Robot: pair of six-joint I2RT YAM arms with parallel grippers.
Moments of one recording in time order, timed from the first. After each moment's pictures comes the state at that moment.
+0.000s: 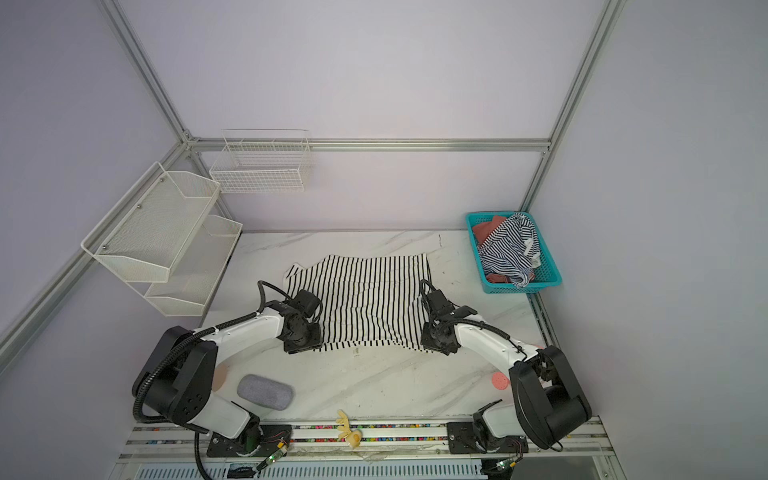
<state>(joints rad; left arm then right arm) -0.43 1.55 0.85 -0.71 -0.05 -0.67 0.48 1.38 0.77 -0.67 0.00 0.71</state>
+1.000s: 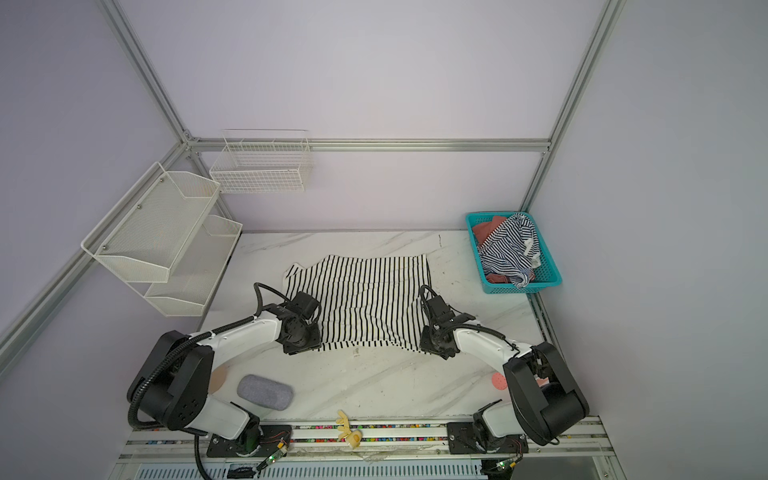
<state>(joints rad) -0.43 1.51 0.81 -0.67 -0.06 -0.70 0.48 1.40 0.68 -0.53 -0.03 0.73</state>
